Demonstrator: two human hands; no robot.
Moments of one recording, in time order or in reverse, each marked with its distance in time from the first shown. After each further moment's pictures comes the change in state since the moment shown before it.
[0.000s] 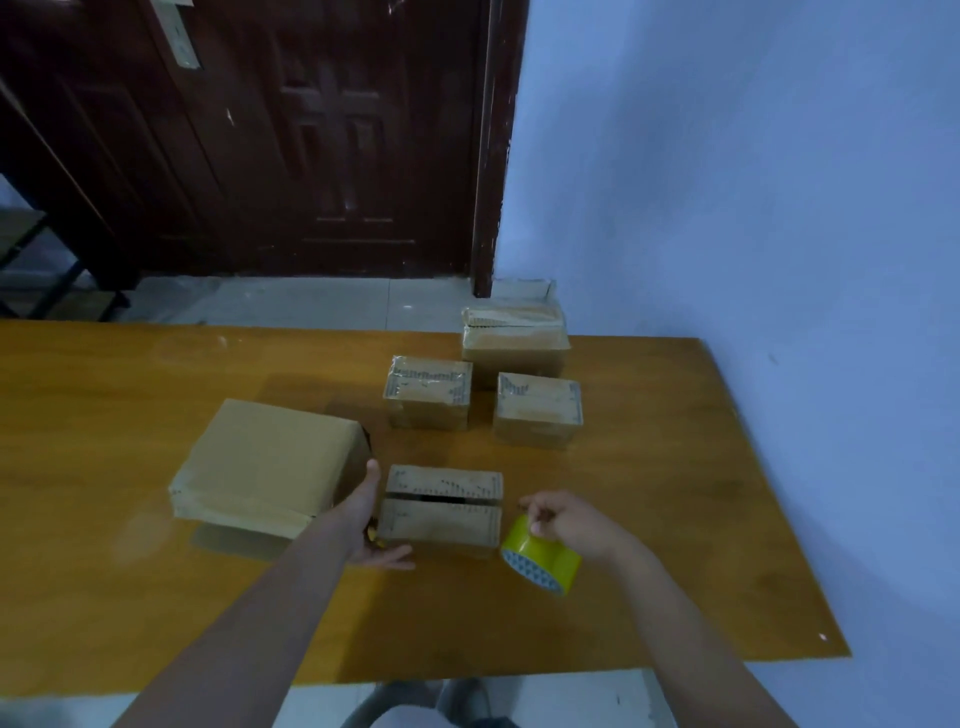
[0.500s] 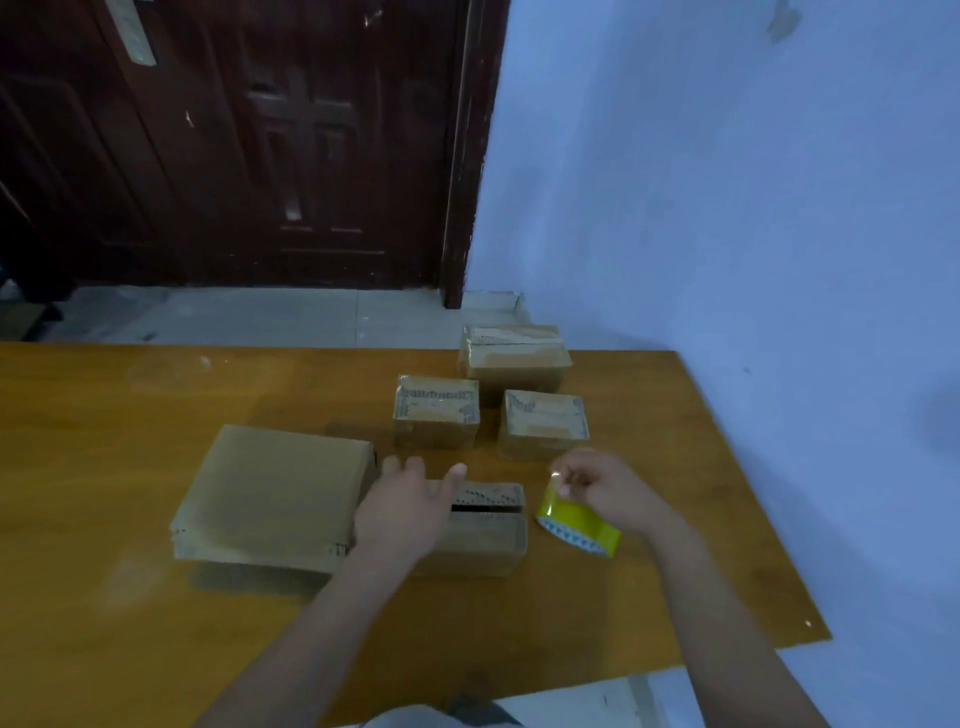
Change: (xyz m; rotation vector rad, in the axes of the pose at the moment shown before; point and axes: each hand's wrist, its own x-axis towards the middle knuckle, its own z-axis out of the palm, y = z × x) left_hand -0.038 0.020 0.003 1.177 0.375 0.868; right_hand -0.019 -0.067 -0.026 -0.090 0.286 -0.081
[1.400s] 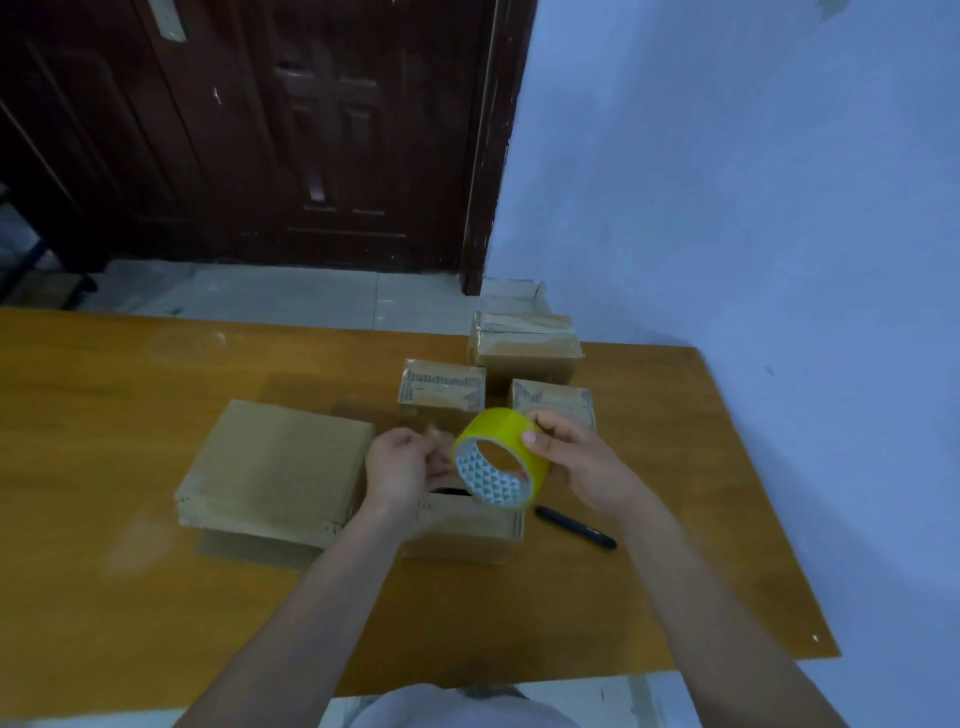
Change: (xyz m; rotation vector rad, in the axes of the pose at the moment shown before) left_hand 0.007 0.032 -0.016 -1.308 0.082 -0.404; right_hand 0.006 -0.034 0.003 0.603 -0.200 -0.145
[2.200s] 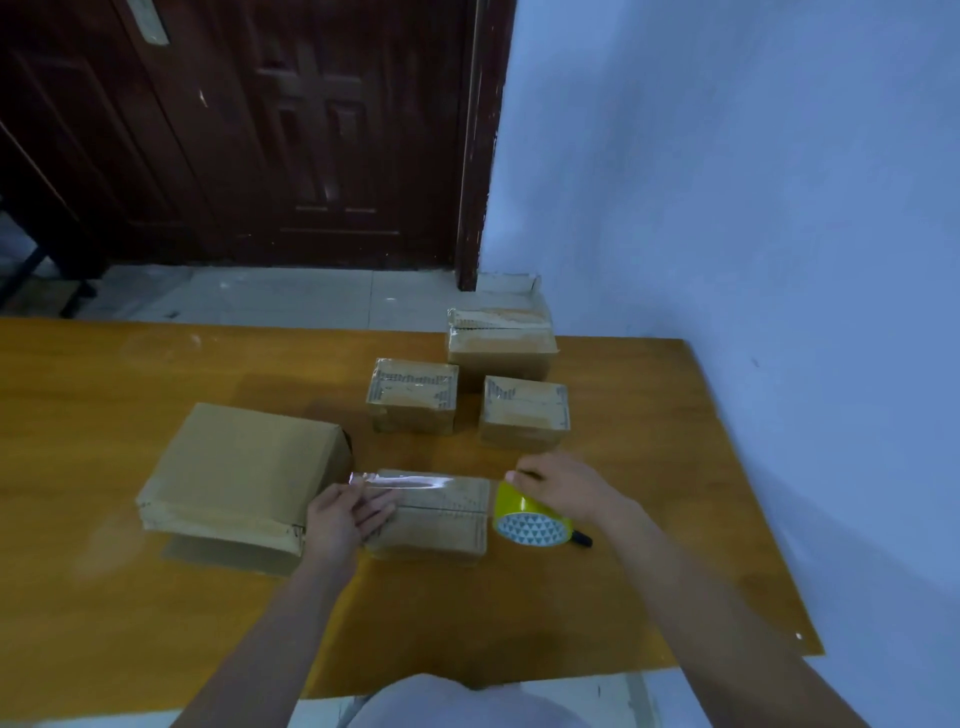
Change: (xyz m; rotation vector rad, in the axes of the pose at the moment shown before) left_hand 0.020 -0.072 -0.027 -0.188 0.066 0.061; right_hand 0.010 0.062 -0.052 -0.971 -0.089 0.142
